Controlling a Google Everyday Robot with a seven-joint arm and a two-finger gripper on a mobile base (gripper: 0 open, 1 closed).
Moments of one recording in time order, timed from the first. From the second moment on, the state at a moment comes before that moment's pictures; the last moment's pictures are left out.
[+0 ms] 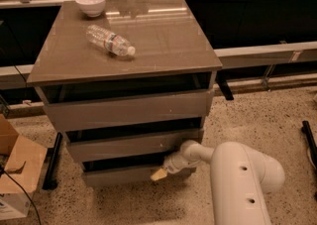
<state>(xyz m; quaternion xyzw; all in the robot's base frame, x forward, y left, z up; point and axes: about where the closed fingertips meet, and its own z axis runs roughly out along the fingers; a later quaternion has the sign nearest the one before) 0.628 -0.017 0.201 -0.44 0.83 0.27 0.19</state>
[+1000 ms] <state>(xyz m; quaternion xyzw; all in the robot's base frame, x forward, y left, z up) 0.553 0.011 0.210 -0.47 0.82 0.29 0.13</state>
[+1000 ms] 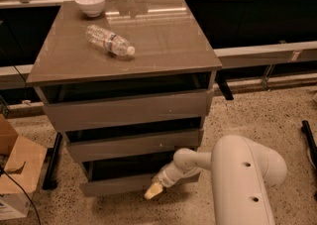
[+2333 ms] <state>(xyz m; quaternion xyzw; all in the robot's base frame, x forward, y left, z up) 0.533 0.009 0.253 -0.48 0.83 0.25 0.15</state>
